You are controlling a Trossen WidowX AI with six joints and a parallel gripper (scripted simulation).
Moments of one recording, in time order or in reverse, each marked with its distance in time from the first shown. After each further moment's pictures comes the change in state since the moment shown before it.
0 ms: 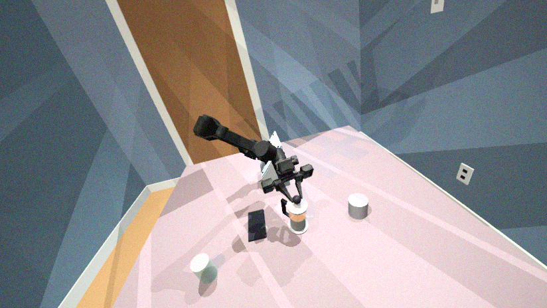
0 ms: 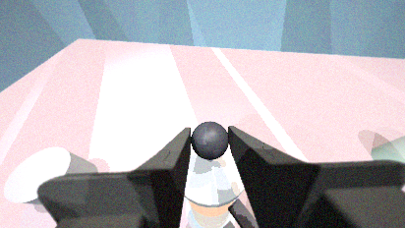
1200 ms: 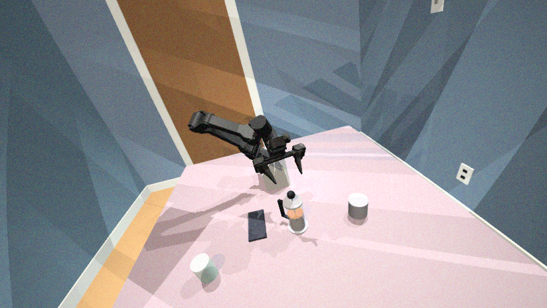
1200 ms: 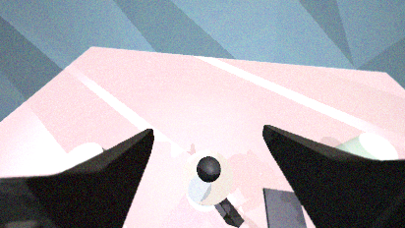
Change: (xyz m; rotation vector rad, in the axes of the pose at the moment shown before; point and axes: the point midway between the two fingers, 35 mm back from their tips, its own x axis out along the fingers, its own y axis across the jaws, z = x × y) arm -0.064 -0.003 0.047 -0.016 0.017 0.008
